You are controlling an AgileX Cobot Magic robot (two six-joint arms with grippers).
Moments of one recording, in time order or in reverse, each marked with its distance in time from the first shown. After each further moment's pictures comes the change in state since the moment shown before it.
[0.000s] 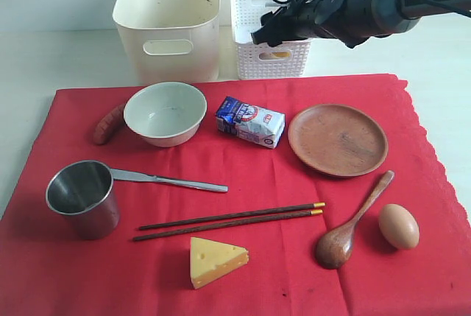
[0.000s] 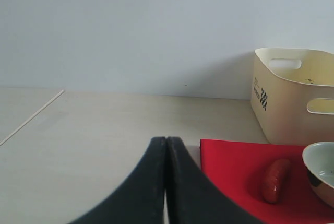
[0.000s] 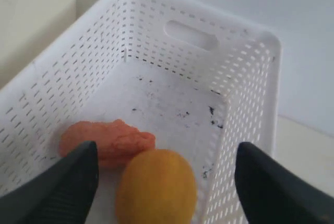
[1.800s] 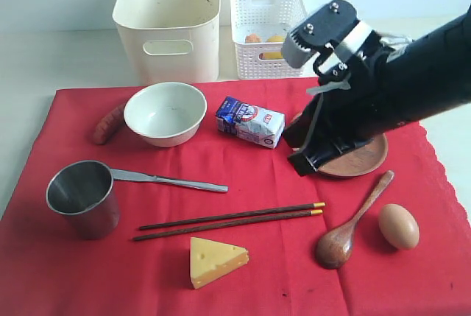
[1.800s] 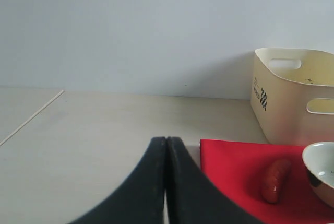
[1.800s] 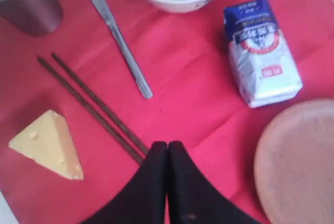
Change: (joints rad) left arm 0.000 0.000 0.000 0.000 0.000 0.000; right arm 0.154 -0.879 0.822 -0.045 0.619 0.010
